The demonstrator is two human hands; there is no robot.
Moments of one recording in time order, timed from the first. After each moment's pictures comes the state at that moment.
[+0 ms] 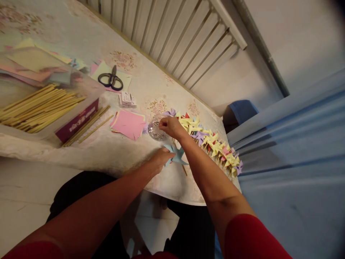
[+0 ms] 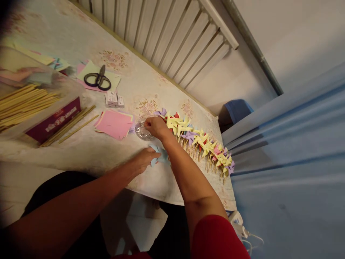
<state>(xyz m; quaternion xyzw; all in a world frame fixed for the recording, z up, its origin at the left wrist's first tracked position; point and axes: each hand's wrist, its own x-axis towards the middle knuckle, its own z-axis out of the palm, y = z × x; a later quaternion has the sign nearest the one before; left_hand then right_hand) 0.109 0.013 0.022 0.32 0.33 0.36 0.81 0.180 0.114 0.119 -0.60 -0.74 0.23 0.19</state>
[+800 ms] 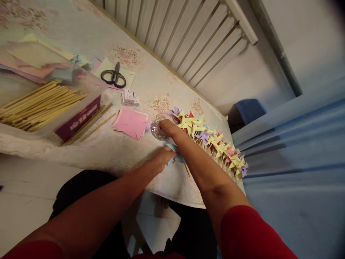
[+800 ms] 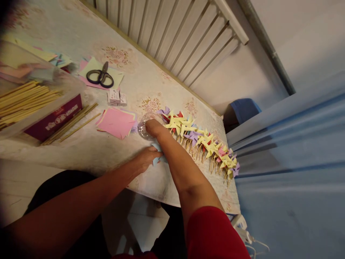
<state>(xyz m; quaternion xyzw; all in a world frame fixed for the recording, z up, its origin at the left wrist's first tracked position) 0.107 0.017 0.031 0.28 0.33 0.35 0.83 0.176 0.154 0.058 -0.68 -0.68 0.23 0.15</state>
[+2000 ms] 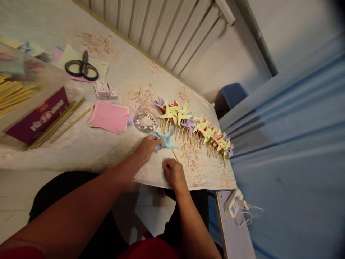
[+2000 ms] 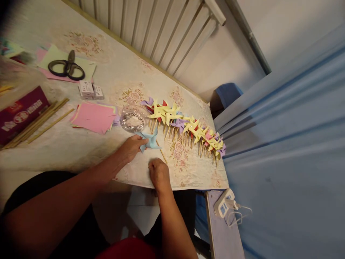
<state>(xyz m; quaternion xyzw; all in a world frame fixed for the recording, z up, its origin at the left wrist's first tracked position) 0.105 0.023 0.034 0.31 0.35 0.38 0.80 0.223 -0.107 0.031 -0.75 -0.63 0.13 0.16</state>
